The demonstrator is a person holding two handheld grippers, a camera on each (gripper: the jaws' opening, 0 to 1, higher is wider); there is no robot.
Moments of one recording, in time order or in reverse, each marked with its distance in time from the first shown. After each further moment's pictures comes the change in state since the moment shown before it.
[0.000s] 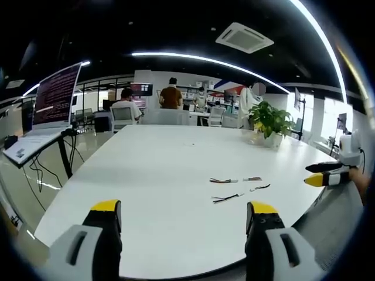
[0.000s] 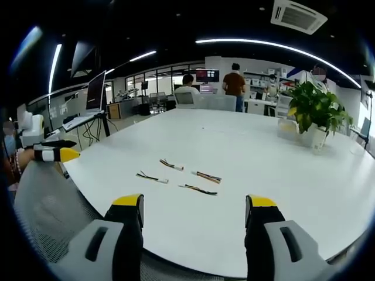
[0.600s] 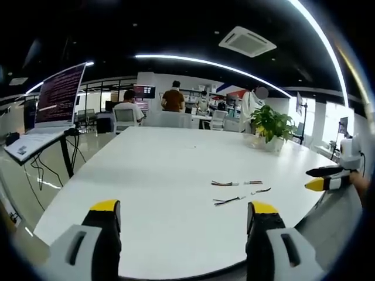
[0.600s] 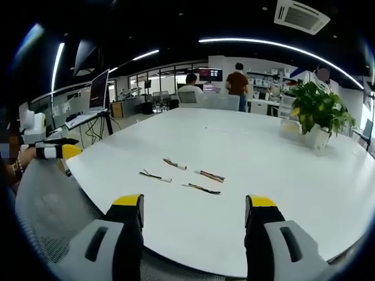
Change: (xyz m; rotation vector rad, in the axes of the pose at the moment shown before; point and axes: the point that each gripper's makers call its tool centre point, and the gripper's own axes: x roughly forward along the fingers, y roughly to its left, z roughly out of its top) left arm -0.002 0.003 0.001 -0.021 -0.015 0.009; right arm 0.000 0.005 0.000 -0.010 0.008 0.021
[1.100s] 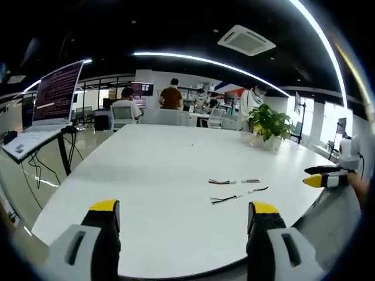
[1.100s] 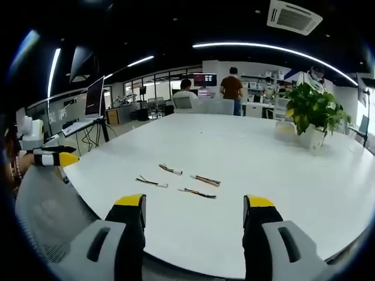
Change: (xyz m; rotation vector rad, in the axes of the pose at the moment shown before) left arm 0.000 -0.005 -0.001 -0.005 0.017 -0.018; right arm -0.003 -0.007 0.006 0.029 -0.043 -0.028
